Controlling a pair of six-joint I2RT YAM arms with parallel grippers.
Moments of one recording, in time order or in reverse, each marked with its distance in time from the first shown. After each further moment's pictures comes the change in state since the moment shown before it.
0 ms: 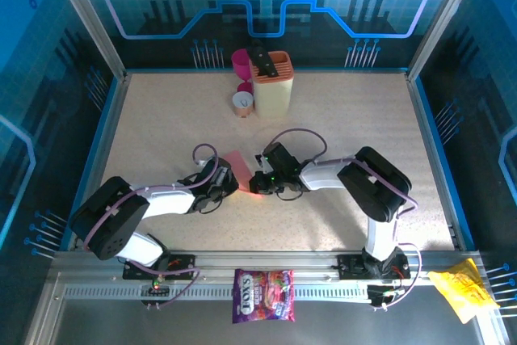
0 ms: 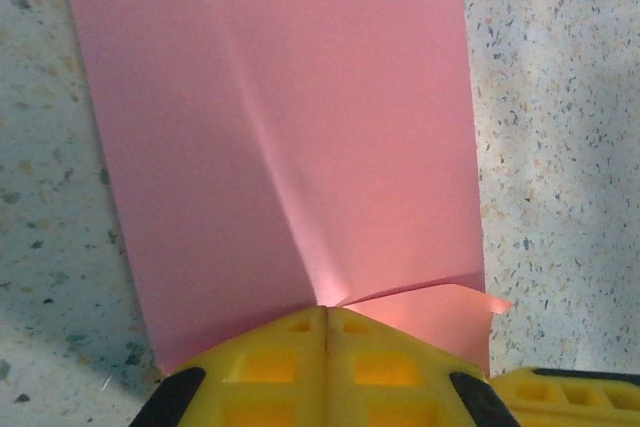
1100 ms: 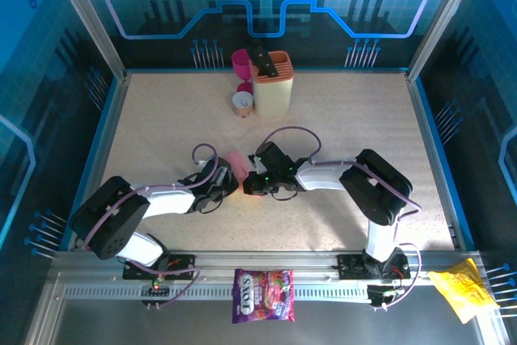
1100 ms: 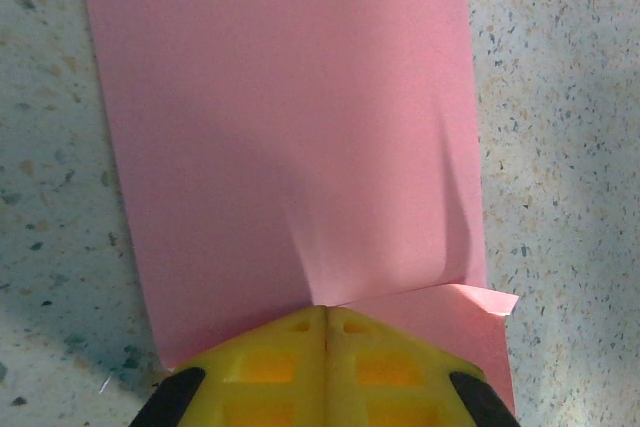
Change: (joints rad) left arm 0.000 0.002 0.001 0.004 -0.001 -0.018; right arm 0.058 0.002 0.077 -0.062 0.003 0.028
